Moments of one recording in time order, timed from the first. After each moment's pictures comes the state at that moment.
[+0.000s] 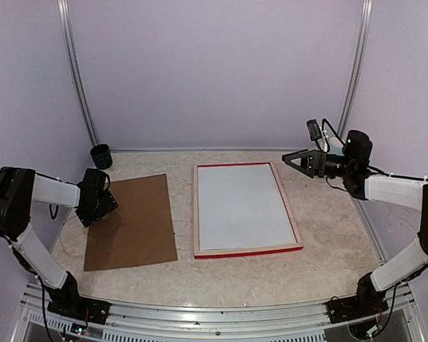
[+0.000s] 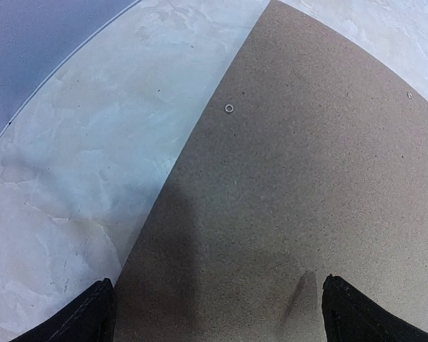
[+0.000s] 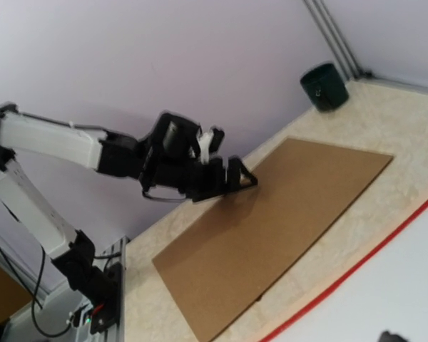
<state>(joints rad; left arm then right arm) -0.11 1.62 0.72 -0.11 -0.38 -0.73 0.17 1.42 0.81 0.63 -1.19 0.56</state>
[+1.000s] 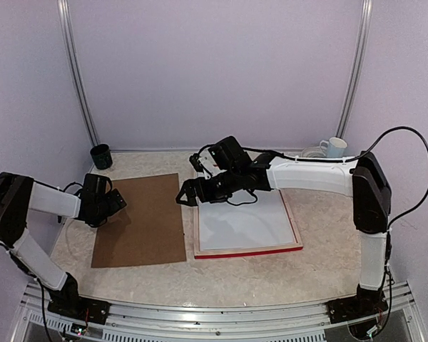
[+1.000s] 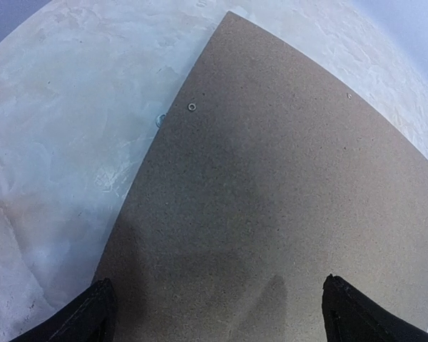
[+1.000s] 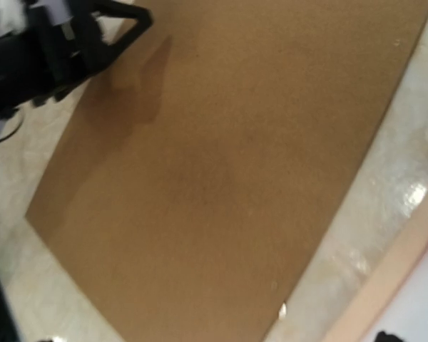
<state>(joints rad) -0.17 1.56 0.60 0.14 -0.24 -0.73 0.91 2.00 1.61 -0.29 -0.31 0.48</state>
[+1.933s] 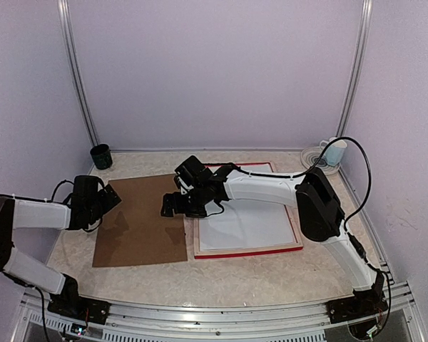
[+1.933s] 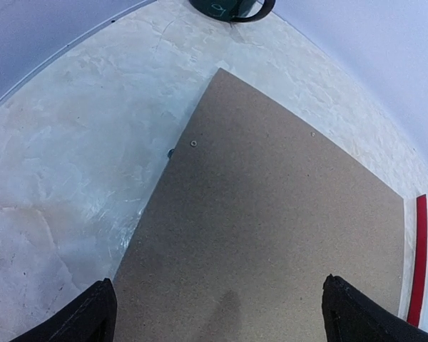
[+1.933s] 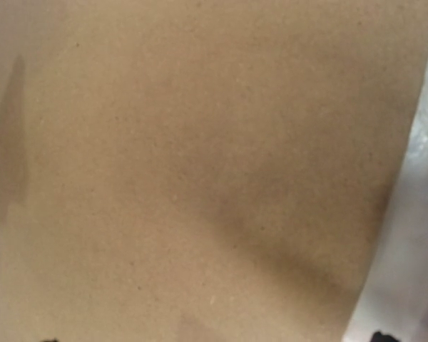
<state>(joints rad) -0.18 1.35 0.49 0.21 -0.28 -0.73 0.98 2.46 2.11 -0.51 -0.17 0.69</state>
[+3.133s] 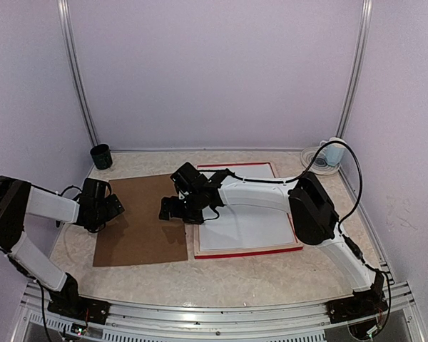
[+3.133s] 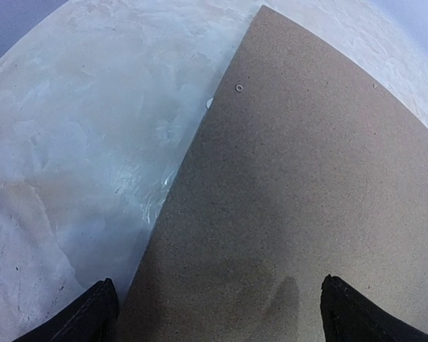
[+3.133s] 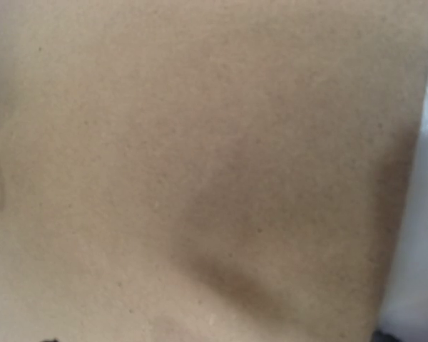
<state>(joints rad) -0.18 1.52 0.54 0.14 -0.29 -0.72 1.00 2.51 2.15 -0.51 -0.14 0.81</state>
